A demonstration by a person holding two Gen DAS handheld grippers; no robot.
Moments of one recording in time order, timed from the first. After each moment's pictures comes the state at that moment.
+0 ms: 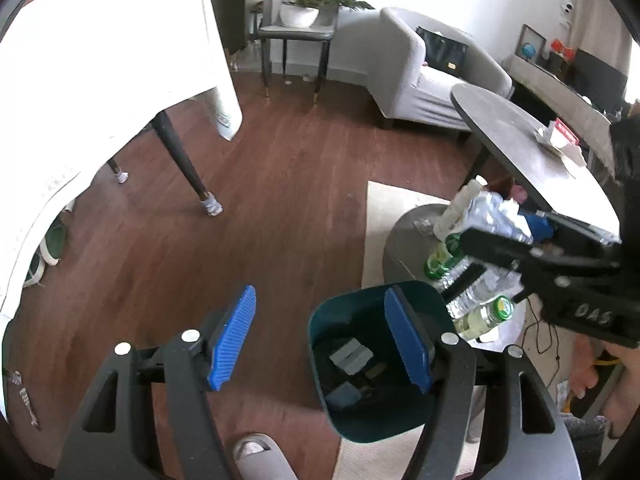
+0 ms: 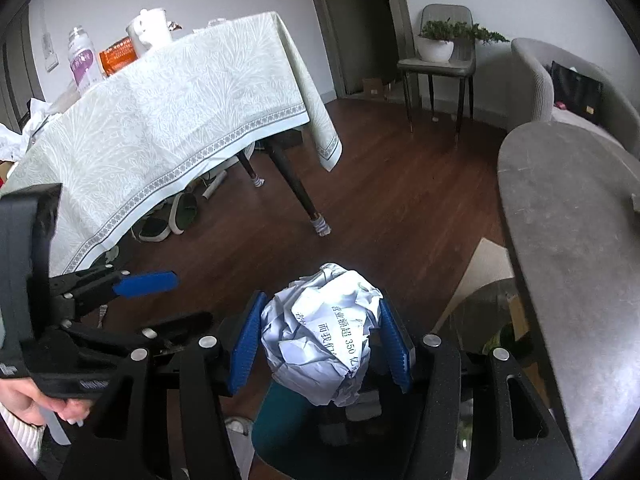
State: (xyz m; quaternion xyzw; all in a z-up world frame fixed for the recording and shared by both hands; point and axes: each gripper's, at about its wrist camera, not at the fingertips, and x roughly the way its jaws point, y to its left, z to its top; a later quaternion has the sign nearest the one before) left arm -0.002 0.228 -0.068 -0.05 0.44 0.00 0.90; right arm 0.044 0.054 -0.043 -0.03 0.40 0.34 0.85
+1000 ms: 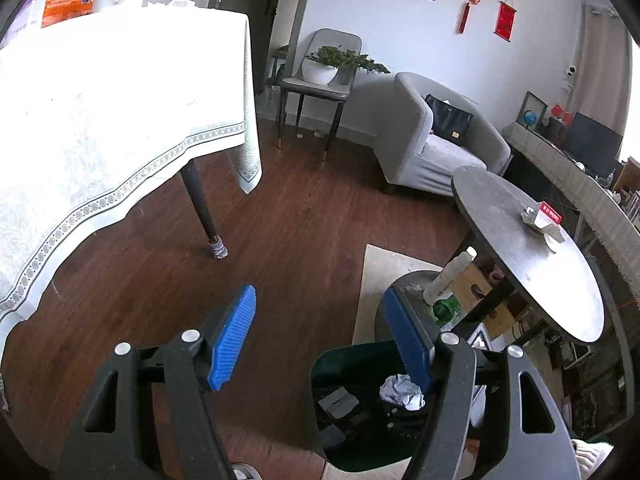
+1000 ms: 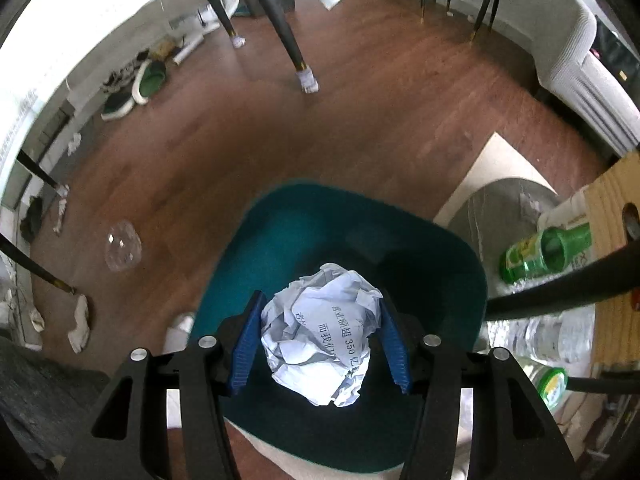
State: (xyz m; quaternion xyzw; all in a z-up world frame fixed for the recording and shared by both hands) left arm -0.023 0.257 -0.014 -0.11 0.34 0.01 0.93; right arm 0.030 0.096 -0.189 -0.17 0.57 0.30 0.75
